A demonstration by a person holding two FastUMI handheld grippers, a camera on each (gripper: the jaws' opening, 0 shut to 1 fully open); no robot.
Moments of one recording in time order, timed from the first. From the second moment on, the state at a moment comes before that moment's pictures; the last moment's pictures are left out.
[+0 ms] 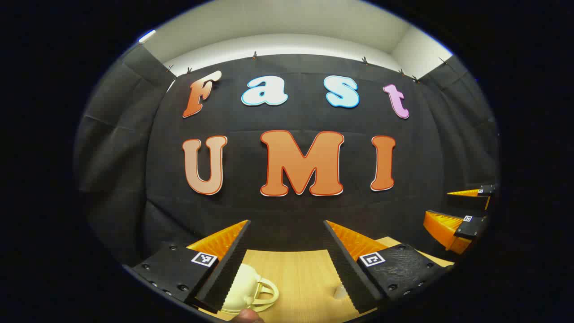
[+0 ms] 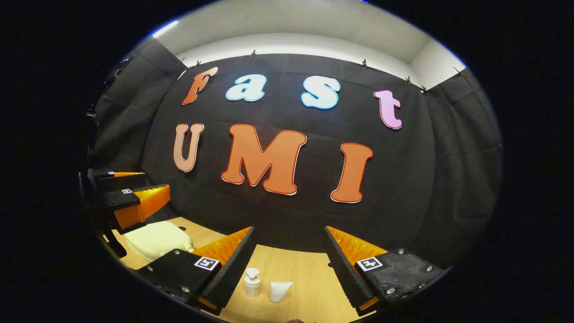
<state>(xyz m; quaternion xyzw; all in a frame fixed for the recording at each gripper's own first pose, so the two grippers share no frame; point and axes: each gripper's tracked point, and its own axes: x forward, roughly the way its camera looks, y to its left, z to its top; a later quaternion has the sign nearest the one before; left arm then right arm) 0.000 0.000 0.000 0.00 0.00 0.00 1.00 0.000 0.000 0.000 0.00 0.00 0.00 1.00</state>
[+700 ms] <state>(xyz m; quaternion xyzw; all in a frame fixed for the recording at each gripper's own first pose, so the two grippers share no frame) 0.041 0.025 0.000 0.02 -0.01 -0.01 1.00 0.030 0.024 -0.015 0.02 0.01 -0.01 1.00</state>
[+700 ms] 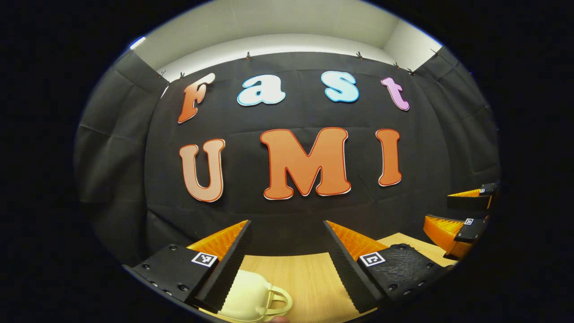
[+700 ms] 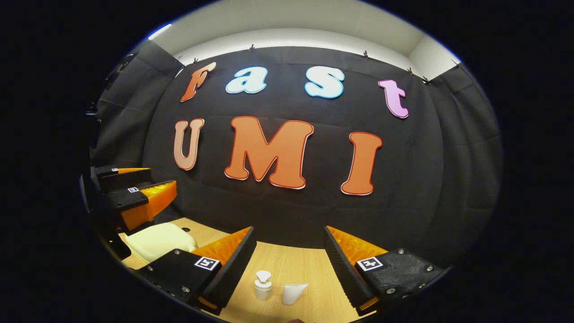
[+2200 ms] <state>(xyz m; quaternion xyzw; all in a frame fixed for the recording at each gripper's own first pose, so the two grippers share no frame) 0.048 0.032 -0.192 0.38 0.10 -0.08 0.92 0.037 -0.022 -0.034 -0.02 0.03 -0.07 1.00</state>
